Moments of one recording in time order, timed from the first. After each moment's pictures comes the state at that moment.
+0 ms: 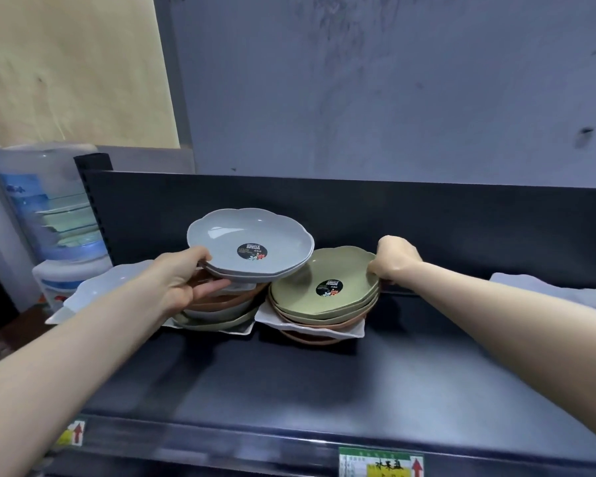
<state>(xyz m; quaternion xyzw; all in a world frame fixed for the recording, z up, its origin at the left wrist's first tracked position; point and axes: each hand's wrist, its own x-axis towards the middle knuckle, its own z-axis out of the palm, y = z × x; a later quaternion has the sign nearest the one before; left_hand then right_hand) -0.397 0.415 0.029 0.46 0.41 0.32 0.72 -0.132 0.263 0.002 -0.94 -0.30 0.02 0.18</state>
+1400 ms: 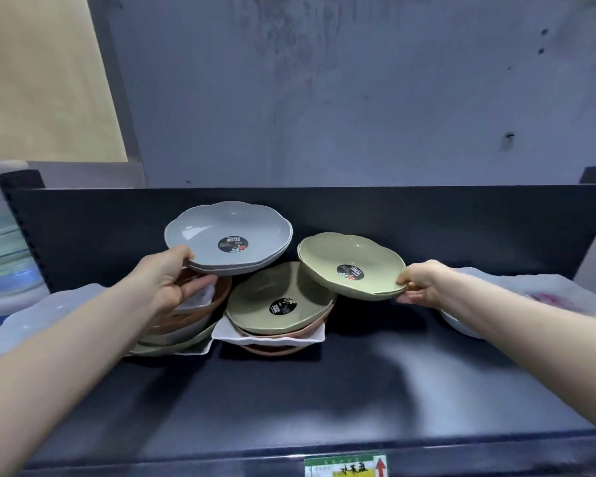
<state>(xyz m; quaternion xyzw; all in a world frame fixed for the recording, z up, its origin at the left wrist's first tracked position) -0.349 0.407 0.036 0.47 0.39 0.32 0.73 -0.098 0.165 0.002 -0.79 -0.01 0.24 0.57</state>
